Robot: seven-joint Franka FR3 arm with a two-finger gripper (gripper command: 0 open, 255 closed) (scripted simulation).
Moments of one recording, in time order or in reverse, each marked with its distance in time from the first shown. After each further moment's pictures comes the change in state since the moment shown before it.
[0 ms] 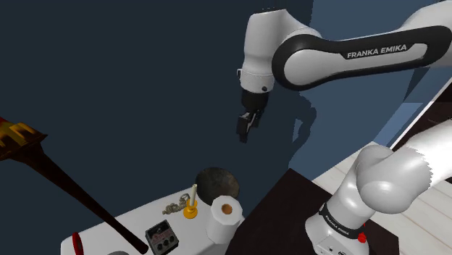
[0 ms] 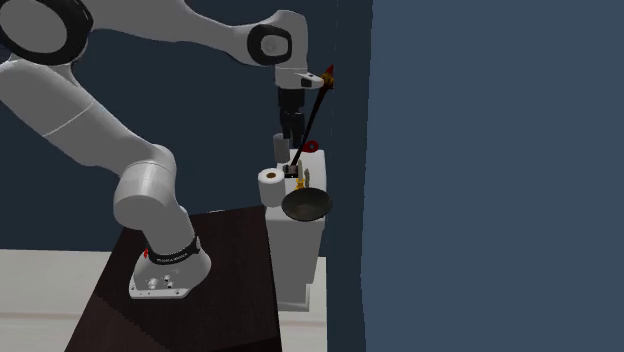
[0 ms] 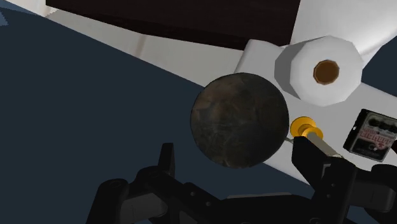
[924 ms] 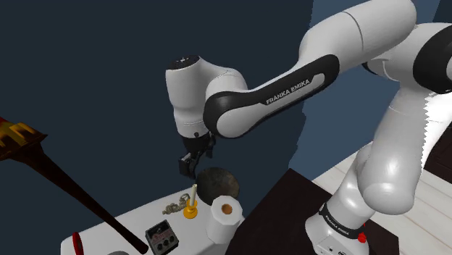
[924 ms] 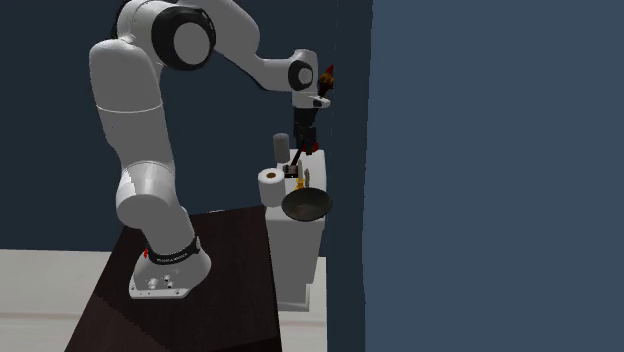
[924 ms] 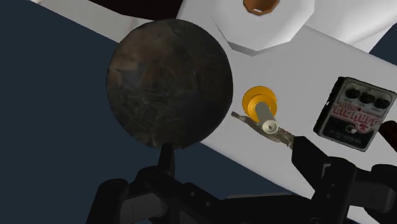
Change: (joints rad) arm 0.062 0.576 0.187 0.287 -0.233 0.144 0.375
